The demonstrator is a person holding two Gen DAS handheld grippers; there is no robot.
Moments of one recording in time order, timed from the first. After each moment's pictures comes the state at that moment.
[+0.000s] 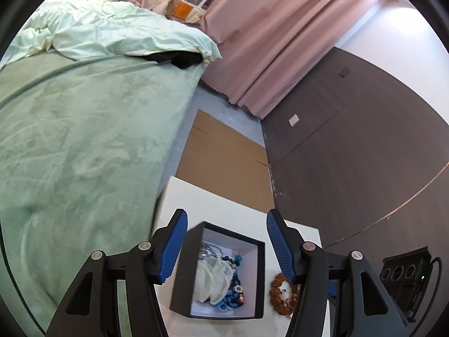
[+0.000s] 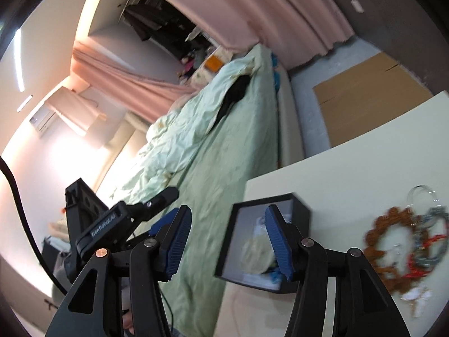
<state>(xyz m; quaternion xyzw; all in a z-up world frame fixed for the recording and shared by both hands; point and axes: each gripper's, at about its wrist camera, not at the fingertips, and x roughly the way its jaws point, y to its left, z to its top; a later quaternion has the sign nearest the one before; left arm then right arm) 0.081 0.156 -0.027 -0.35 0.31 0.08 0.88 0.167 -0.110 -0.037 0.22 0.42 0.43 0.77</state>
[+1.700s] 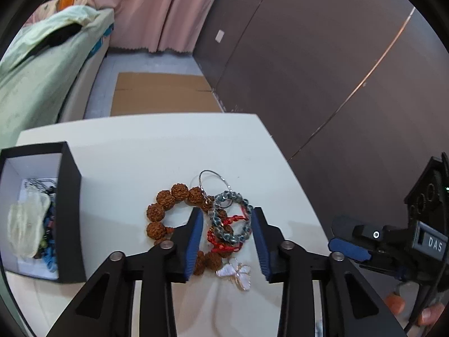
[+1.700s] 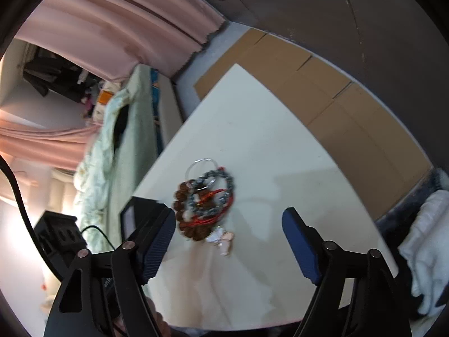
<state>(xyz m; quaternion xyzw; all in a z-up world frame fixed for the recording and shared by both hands) 0.159 -0.069 -0.088 -0.18 0.44 -0.08 0.88 0.182 -0.302 -0.086 0.28 0.54 0.18 0.77</state>
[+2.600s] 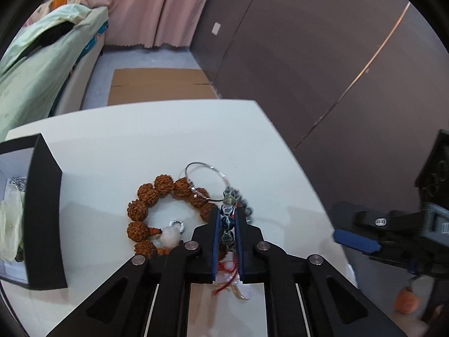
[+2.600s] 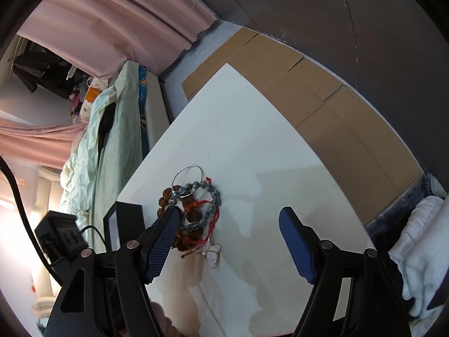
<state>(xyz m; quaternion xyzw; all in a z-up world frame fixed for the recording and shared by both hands) 0.157 -0.084 -0.099 -0.17 0.44 -0.09 0.88 0.196 -0.297 -0.089 0.26 0.55 0.17 0.78</state>
